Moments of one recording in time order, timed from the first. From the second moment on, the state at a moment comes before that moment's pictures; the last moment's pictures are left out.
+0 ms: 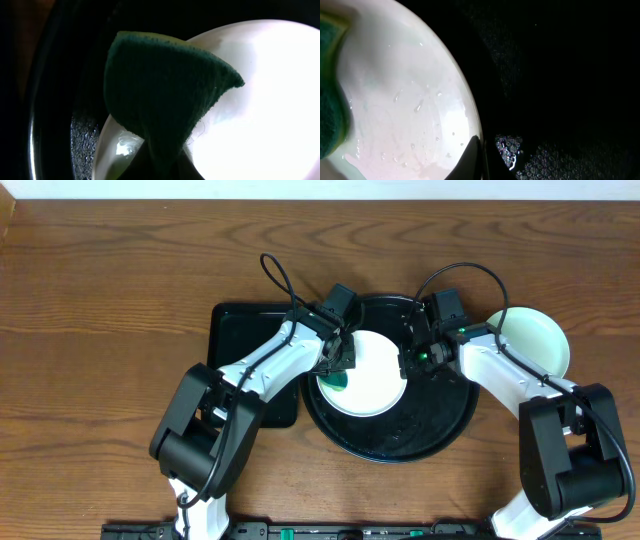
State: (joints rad) left arm -0.57 1.96 1.30 -0.66 0.07 -0.62; right arm 0.28 1.80 1.02 -0.50 -0.25 0.18
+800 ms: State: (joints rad) left arm -0.60 1.98 1.31 -0.63 0.10 -0.62; right arm 0.28 1.80 1.02 -0.49 -0.25 0.18
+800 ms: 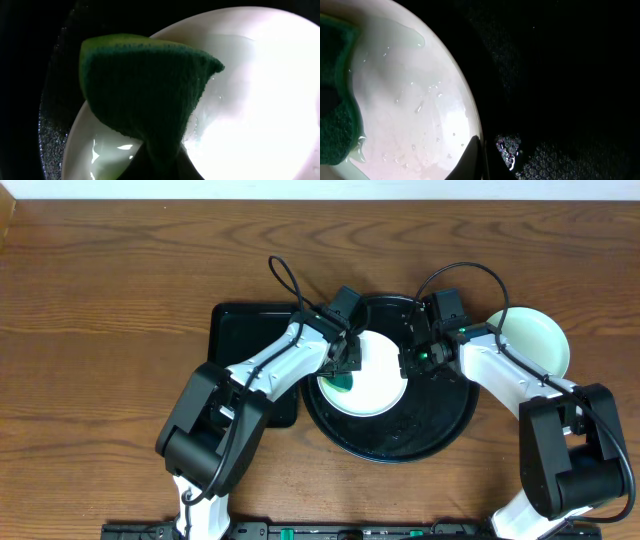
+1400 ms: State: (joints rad) left arm -0.64 2.01 1.31 -0.57 0.21 -0.62; right arm 0.28 1.80 1.02 -0.49 -0.24 0.18
